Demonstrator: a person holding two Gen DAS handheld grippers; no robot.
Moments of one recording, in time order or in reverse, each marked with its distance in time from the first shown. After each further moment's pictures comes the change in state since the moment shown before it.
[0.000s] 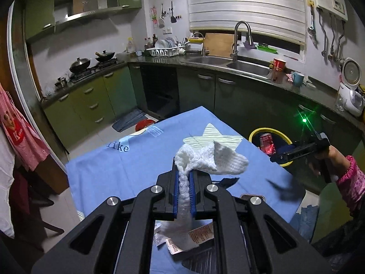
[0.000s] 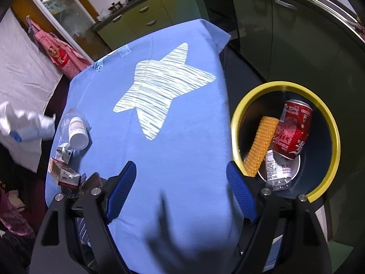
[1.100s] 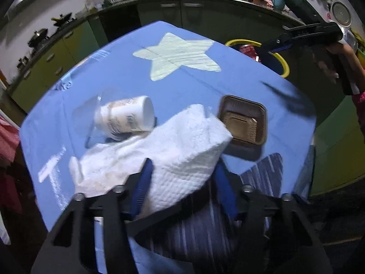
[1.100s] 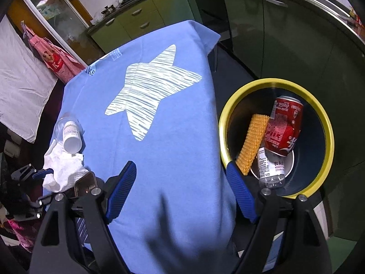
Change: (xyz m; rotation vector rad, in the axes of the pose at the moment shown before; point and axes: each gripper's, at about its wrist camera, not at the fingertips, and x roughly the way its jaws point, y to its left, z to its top) left arm 0.133 -0.071 -0.129 0.150 0.370 -0.117; right arm -0.004 -0.016 -0.003 0.040 -0.013 -0.023
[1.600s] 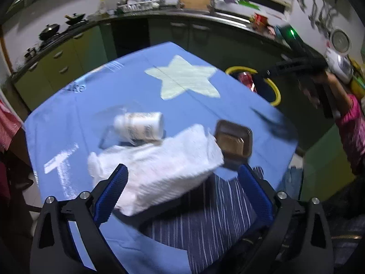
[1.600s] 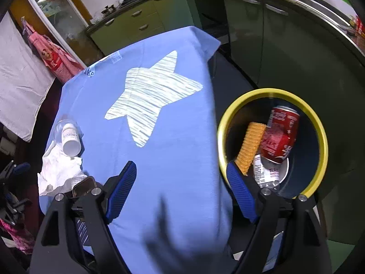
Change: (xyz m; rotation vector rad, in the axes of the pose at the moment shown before) left arm -0.051 0.014 -0.010 -0.087 -0.102 -0.066; right arm -0.006 0.011 0.008 -0.035 -0.012 -0.035
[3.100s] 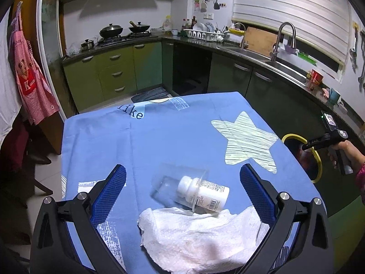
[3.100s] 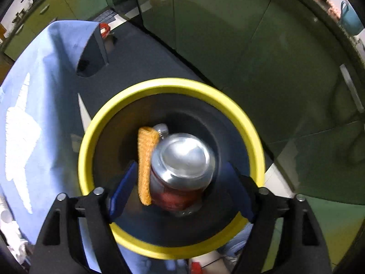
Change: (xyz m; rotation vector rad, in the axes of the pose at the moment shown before) left arm -0.007 0.082 0.063 -0.309 -0.220 0.253; right arm 0.057 -0.149 0.066 0.289 0.199 -0.419
